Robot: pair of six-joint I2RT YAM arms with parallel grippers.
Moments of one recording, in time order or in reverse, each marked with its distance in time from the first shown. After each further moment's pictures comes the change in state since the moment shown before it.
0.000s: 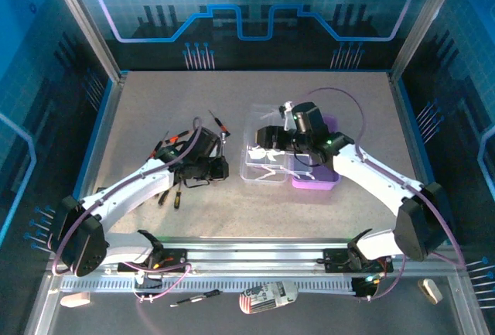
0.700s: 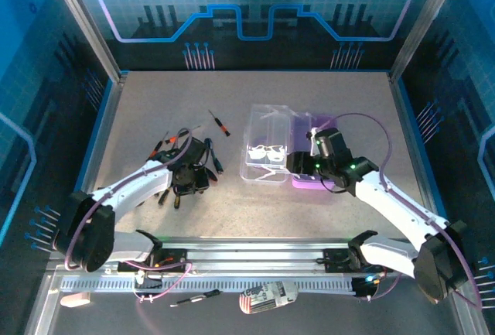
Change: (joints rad) left arm 0.148 0.035 -0.148 -0.081 -0.090 -0.055; right arm -0.095 -0.297 -0.290 -0.199 0.138 -0.094
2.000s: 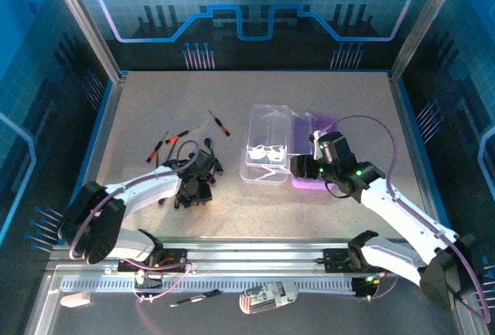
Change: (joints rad) left arm -0.087 0.089 -0.078 0.014 -0.067 -0.204; right arm 0.018 -0.105 -0.028 -0.058 0.075 -0.050
